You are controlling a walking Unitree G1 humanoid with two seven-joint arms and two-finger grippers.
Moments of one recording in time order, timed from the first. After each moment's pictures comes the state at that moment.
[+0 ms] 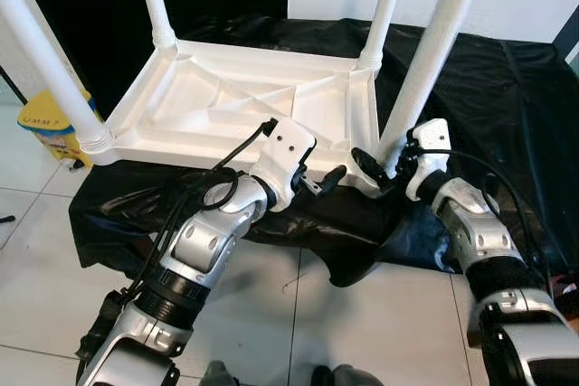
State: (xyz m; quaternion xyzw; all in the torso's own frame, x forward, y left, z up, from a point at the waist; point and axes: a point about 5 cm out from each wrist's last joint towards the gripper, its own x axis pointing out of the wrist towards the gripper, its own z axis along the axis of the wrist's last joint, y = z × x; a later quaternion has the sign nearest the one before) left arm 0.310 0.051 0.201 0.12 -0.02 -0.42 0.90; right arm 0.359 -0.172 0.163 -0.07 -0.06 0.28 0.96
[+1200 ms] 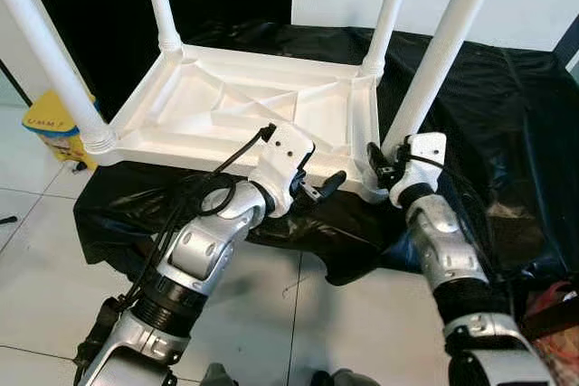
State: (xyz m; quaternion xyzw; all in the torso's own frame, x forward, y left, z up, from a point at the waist) left arm 0.303 0.051 0.196 0.10 -0.01 -0.42 0.90; right arm 0.344 -0.154 0.143 0.02 -0.06 0.04 1.00
